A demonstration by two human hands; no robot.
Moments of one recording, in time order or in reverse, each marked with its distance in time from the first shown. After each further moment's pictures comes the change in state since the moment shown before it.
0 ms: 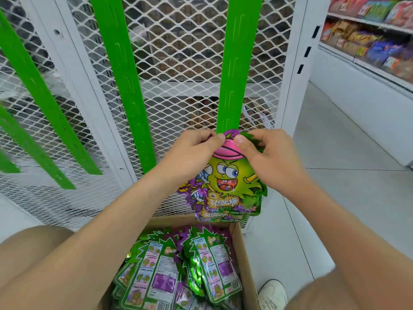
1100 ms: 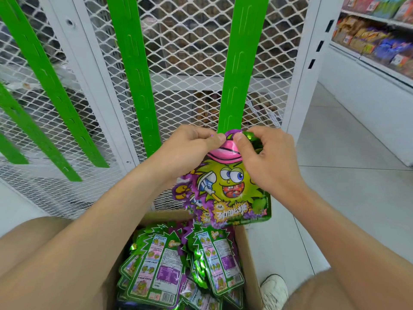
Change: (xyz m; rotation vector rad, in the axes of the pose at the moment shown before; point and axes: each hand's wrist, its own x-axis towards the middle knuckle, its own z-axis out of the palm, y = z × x) left_hand -0.018 0.005 -0.020 -0.108 -0.049 -0.070; right_hand -0.015 -0.021 0.019 -0.084 0.138 -0.049
